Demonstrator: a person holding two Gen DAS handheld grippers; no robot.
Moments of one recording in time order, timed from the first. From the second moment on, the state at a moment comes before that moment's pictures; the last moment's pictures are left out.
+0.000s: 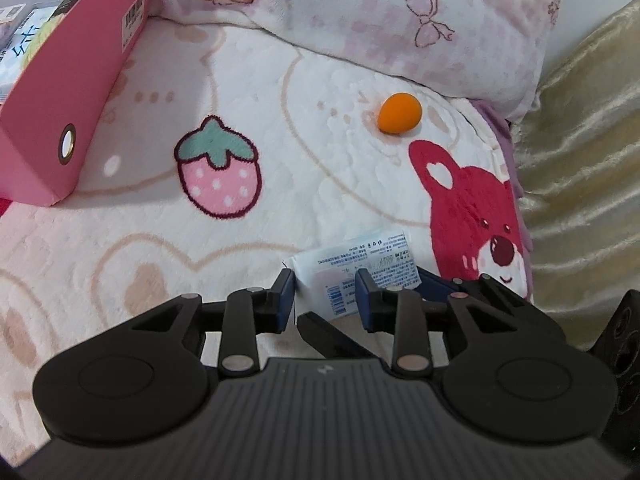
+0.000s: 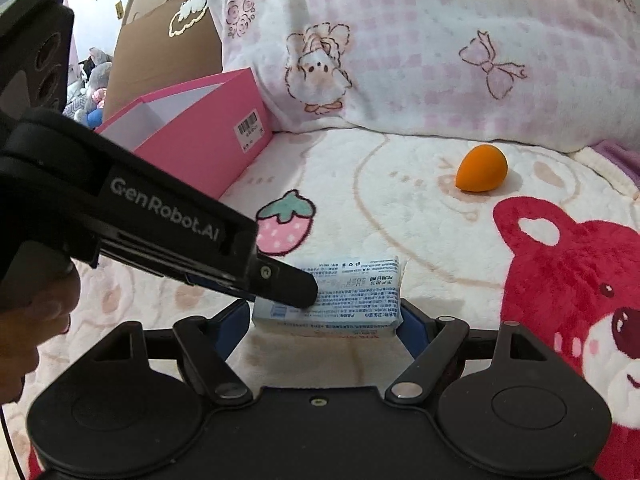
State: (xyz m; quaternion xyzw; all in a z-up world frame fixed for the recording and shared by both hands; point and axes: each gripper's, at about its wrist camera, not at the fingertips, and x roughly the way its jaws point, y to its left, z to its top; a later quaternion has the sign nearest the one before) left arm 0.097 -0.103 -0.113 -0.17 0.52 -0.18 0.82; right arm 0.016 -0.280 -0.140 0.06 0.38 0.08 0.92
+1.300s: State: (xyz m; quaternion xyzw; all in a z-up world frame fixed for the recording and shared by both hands) left arm 0.058 -0.028 -0.061 -0.17 0.51 -0.17 0.83; right arm 0.003 -0.219 -0.095 0.07 0.36 0.14 0.92
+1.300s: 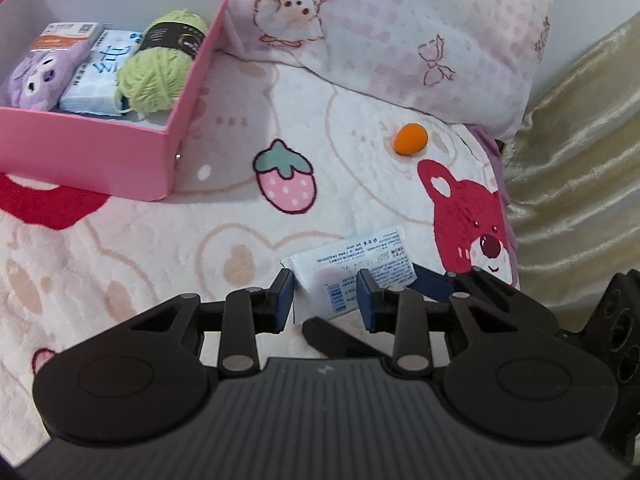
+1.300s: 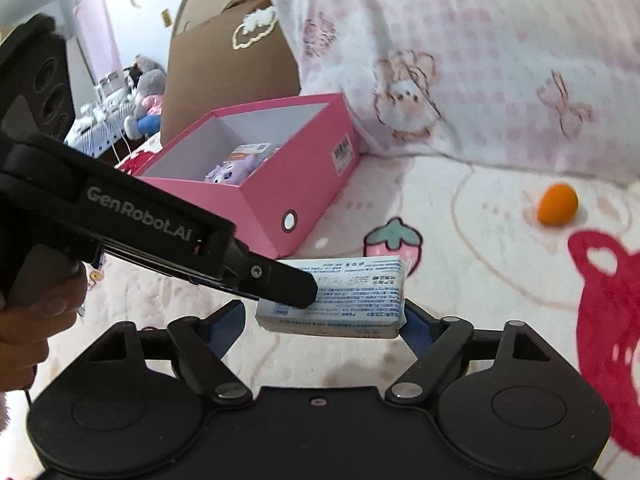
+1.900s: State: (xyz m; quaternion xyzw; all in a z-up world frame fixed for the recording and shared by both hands) left arm 0.055 0.051 -0.001 -0.19 0.47 -0.12 0.86; right arm 0.035 -0.156 -0.034 0.04 0.35 0.21 0.91
